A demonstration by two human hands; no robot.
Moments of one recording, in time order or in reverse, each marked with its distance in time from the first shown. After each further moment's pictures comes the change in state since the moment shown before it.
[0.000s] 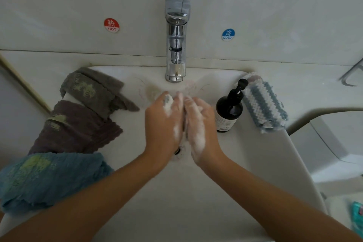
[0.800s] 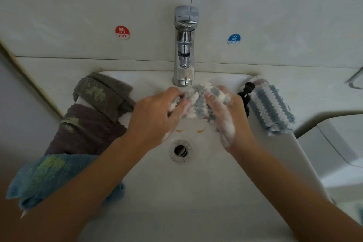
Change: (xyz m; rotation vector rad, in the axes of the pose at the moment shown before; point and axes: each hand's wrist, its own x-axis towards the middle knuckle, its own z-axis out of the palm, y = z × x) left_hand 0.030 0.003 -0.048 0.478 -0.164 0.609; right_hand -0.010 -0.059 -0.022 0.095 0.037 -0.131
